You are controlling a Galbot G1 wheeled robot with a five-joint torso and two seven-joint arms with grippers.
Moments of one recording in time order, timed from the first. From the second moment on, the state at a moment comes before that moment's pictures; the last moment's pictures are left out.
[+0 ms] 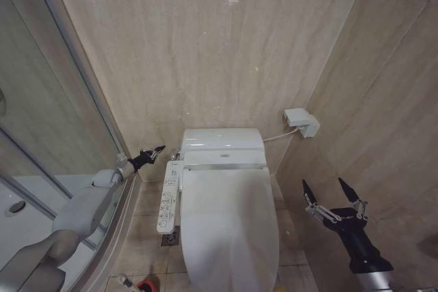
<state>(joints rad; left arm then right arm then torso) 0.32 -1.08 0.01 -0.65 -0.53 -0.34 0.75 -1.88 1.46 0.87 2.40 0.44 0.20 -0.21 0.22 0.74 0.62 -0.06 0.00</state>
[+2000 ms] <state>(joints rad) 0.43 -1.12 -0.14 -0.81 -0.55 -0.37 0.53 -1.88 1.46 0.87 2.40 0.44 0.20 -0.21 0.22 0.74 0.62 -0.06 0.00</state>
